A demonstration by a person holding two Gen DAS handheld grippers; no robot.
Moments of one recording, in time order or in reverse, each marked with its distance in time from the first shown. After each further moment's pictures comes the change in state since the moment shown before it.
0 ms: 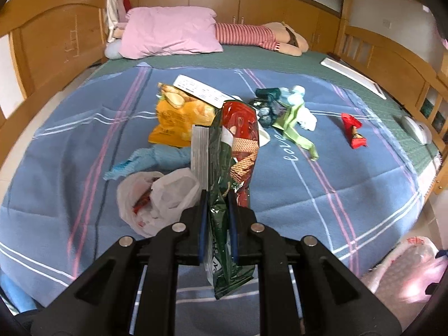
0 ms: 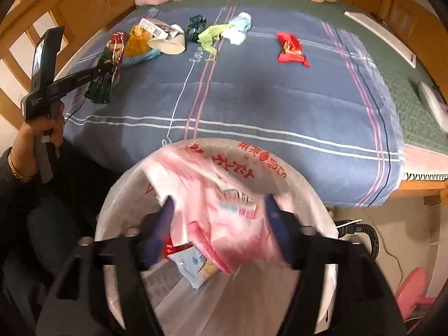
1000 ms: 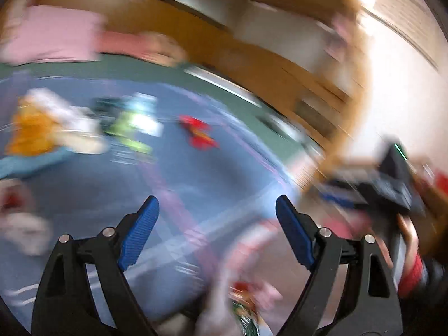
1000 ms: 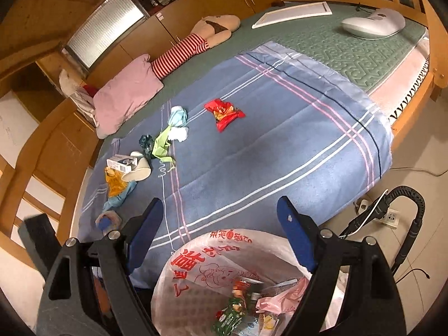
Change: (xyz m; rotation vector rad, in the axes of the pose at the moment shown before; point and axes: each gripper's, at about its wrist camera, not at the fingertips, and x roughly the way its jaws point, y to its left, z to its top) left arm -0.035 -0.046 -0.010 0.014 -0.087 -0.596; right arm -0.028 -0.082 -0.001 0.612 -0.365 0.107
